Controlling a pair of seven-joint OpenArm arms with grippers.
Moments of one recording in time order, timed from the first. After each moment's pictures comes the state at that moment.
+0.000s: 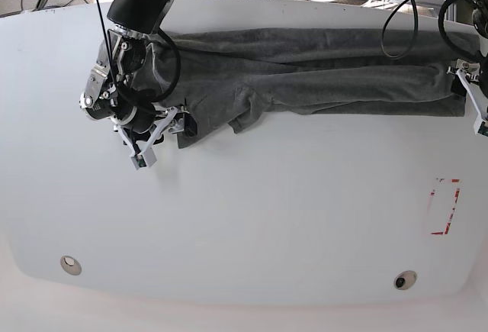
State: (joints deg) left arm 9.0 -28.2 -37.3 104.2 -19.9 -41.9 72.0; right arm 6.8 -1.5 25.5 83.8 18.8 40.4 -65.2
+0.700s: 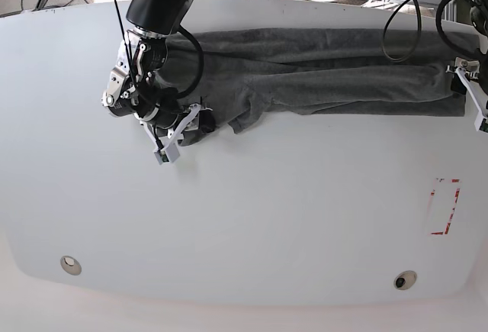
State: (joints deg) left arm 9.3 -26.4 -38.7 104.1 -19.8 -41.9 72.2; right arm 6.9 -7.1 25.7 80.7 18.8 40.4 -65.0
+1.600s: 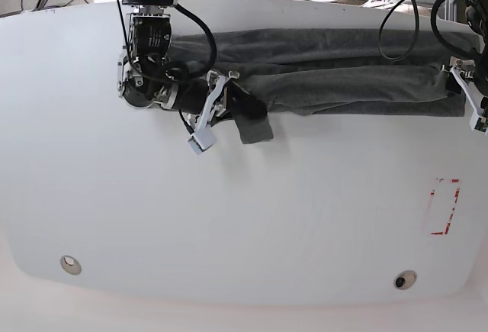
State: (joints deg) left arm 9.1 -25.1 -38.2 104.0 -19.3 -41.9 72.2; right arm -2.4 -0.8 6.7 93.1 59.2 39.9 -73.6
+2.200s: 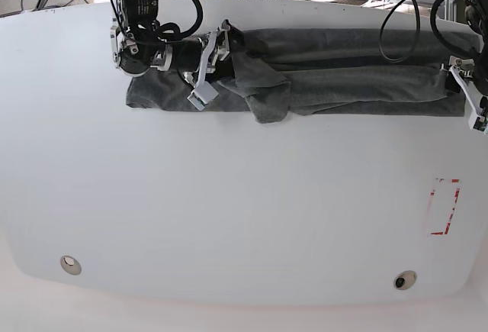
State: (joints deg) left arm 9.4 -25.1 -37.4 103.9 -19.3 -41.9 72.1; right arm -12.1 7.8 0.1 95.8 63.2 39.9 -73.6
